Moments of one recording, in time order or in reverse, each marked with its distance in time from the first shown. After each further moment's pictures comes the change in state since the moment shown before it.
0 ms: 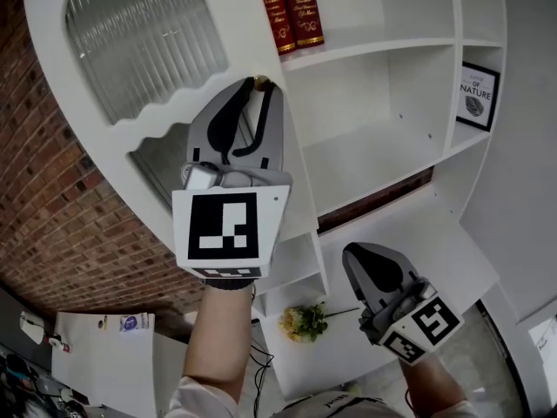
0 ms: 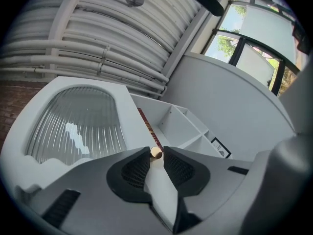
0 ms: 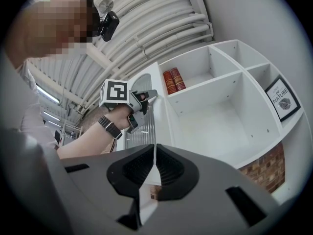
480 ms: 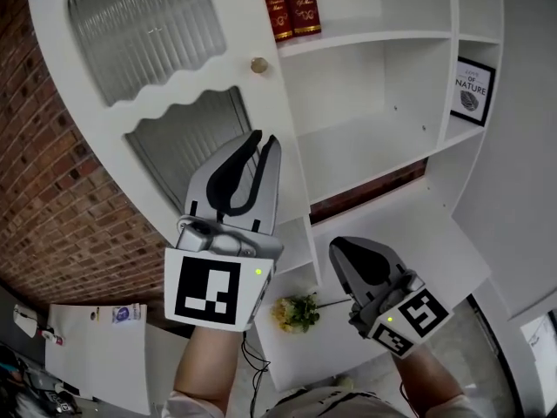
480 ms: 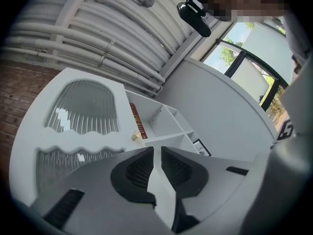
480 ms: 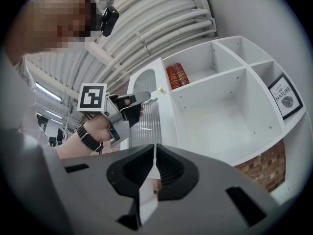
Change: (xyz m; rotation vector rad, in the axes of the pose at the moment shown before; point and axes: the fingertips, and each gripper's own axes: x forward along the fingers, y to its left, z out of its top) left arm -0.069 -0.034 -0.020 -0.137 0.043 -0.094; right arm 0.001 0.011 -0.014 -0.008 0.051 0.024
